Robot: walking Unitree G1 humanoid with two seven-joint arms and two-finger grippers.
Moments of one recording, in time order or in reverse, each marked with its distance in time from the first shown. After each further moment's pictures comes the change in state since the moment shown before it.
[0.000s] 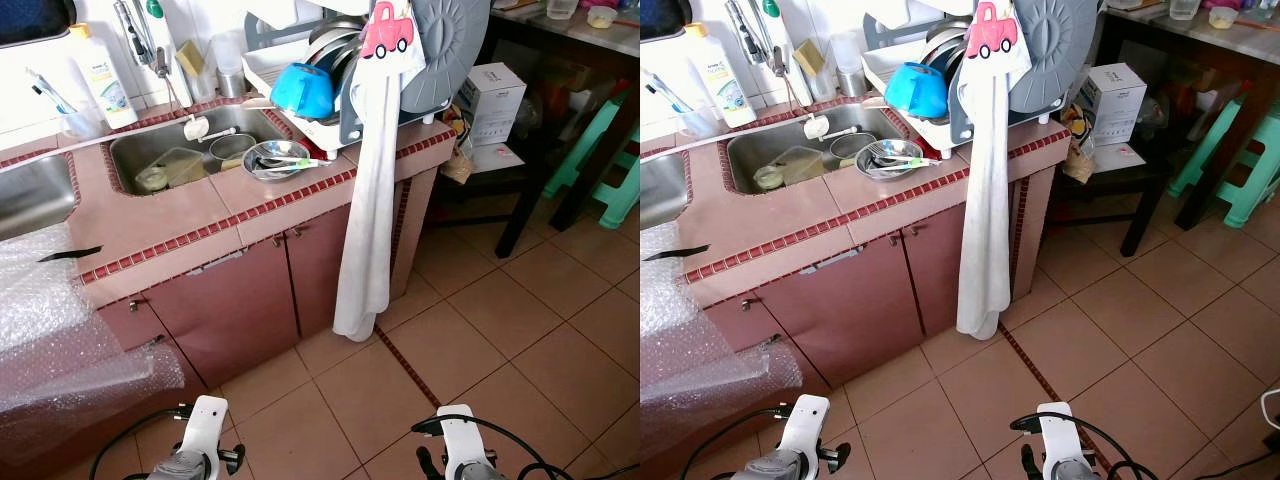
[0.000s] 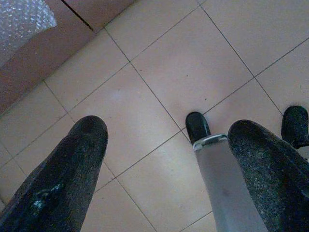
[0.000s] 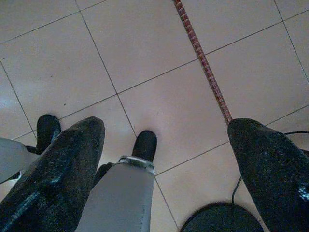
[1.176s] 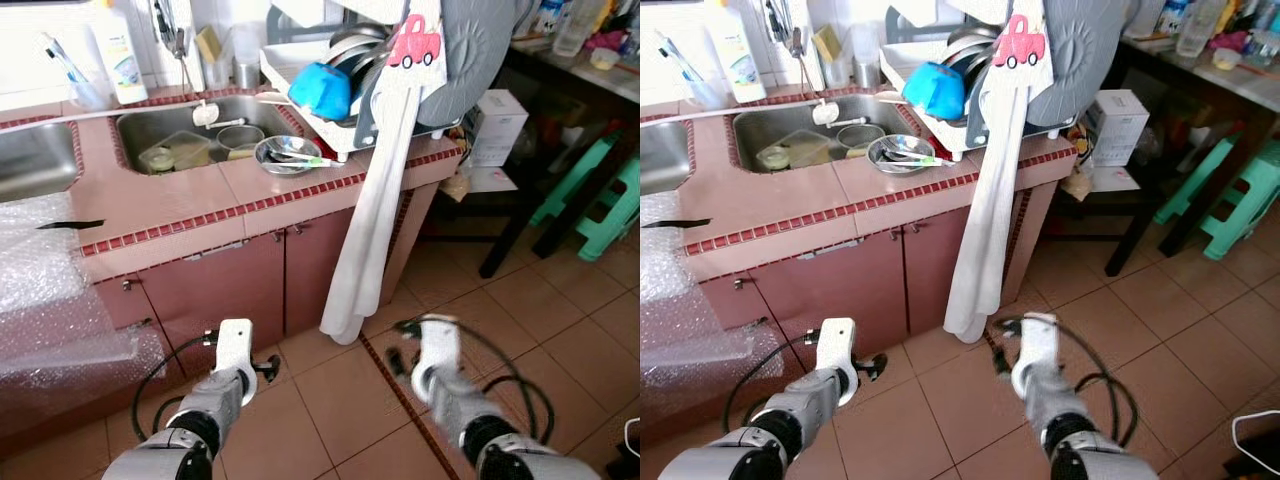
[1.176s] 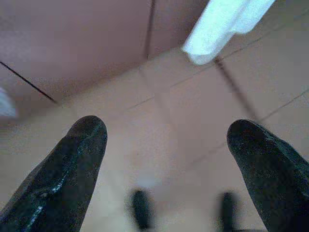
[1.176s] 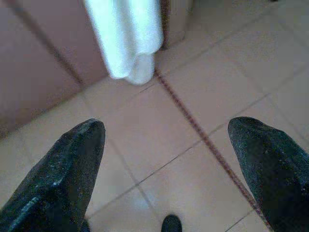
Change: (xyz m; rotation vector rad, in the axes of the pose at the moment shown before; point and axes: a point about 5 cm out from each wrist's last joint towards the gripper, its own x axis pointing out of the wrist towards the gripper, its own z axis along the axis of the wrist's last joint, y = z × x) left arm -0.004 -0.023 0.116 -0.049 -0.266 -0.017; right arm 0.003 0.006 0.129 0.281 -0.269 0.004
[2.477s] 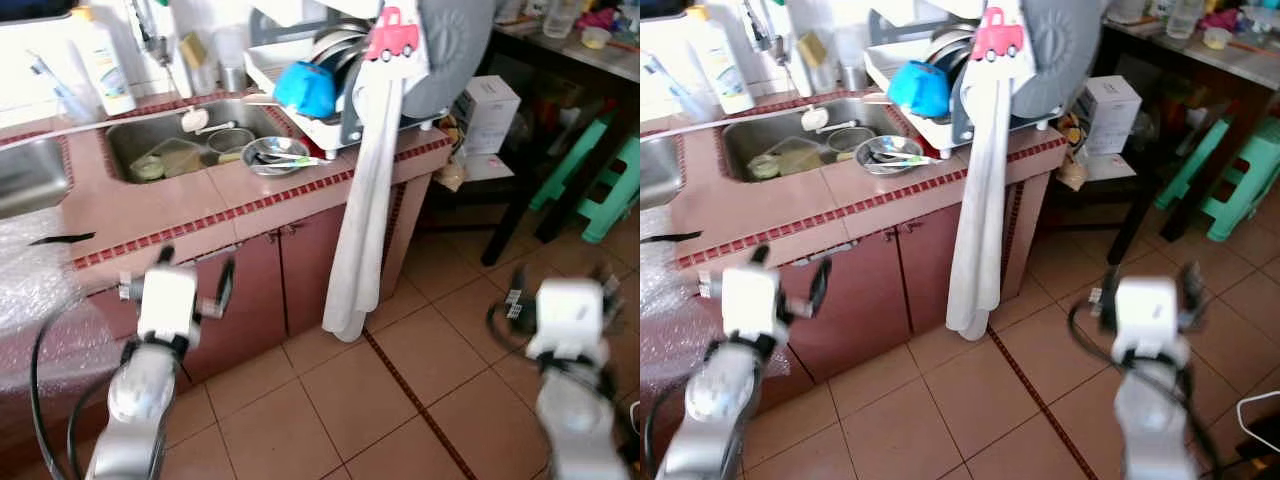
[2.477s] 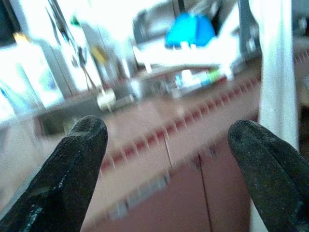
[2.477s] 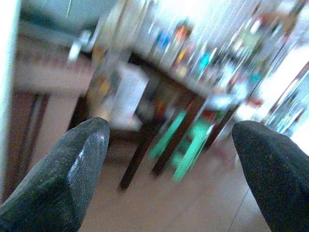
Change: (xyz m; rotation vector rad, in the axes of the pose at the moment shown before) left arm -0.120 0.035 0.098 0.231 -0.977 0.147; right arm -0.125 -0.061 0.105 -0.415 -0.867 -0.411
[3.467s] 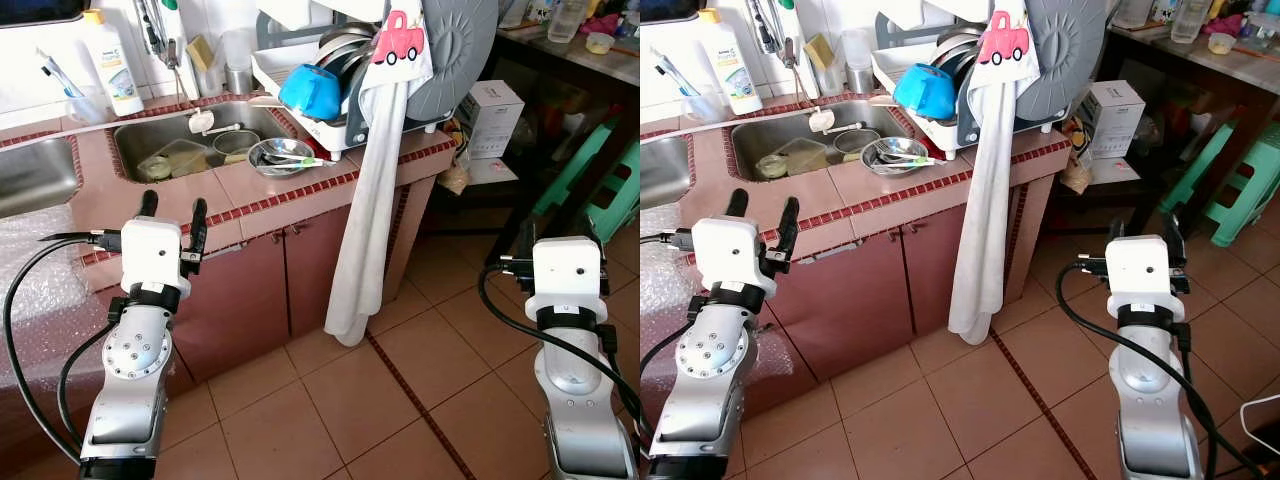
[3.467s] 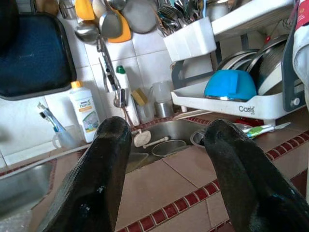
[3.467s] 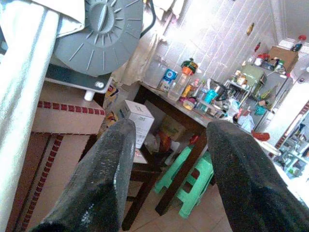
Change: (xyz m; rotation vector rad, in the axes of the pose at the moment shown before) left arm 0.018 0.012 0.031 0.004 -0.097 0.116; right arm 0.012 0.008 0.031 0.012 -0.096 0.037
